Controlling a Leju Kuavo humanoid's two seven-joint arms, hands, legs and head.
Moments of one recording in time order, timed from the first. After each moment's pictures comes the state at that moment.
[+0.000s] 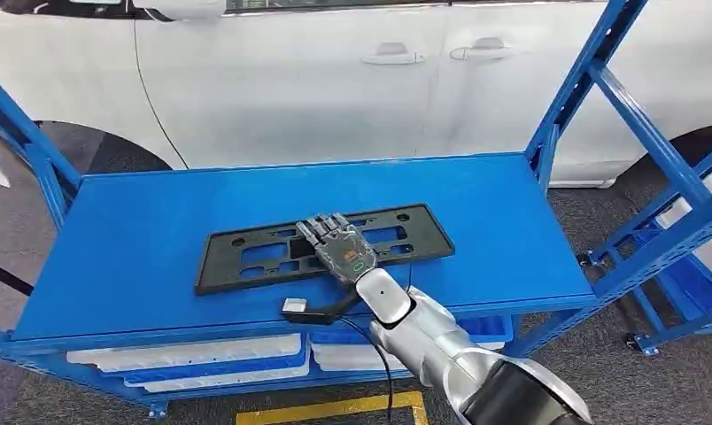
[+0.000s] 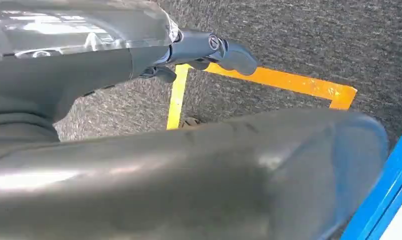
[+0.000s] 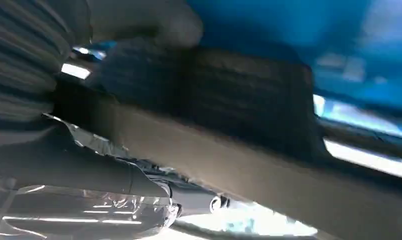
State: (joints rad) left arm -0.09 0.10 -1.10 -0.14 1.47 0.10 -0.28; right arm -0.76 0.18 0.69 -0.39 1.50 -0.50 0.06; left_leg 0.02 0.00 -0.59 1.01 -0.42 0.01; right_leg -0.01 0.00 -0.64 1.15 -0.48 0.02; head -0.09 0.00
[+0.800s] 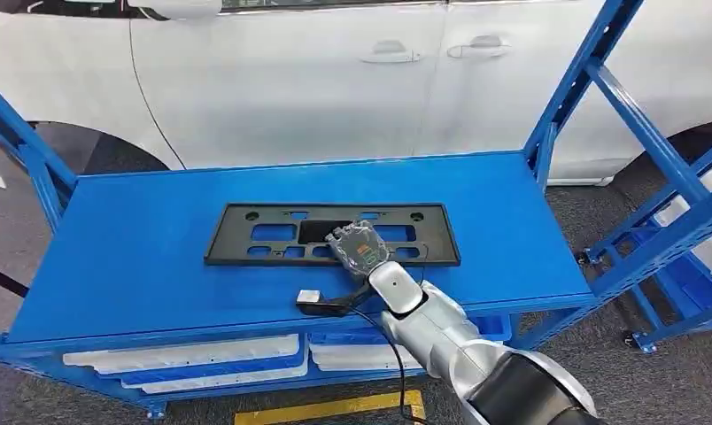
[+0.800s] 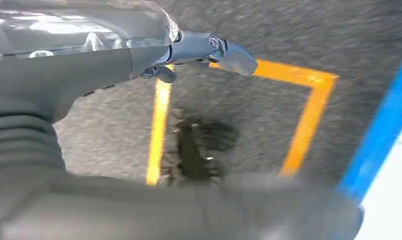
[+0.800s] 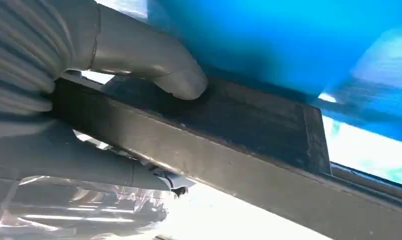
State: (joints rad) left arm -0.09 0.11 -1.10 -0.14 1.47 0.07 -0.35; right arm -0.78 0.17 0.60 -0.34 1.49 -0.54 -0.02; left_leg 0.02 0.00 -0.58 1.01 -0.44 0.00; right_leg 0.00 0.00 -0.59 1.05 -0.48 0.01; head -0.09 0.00
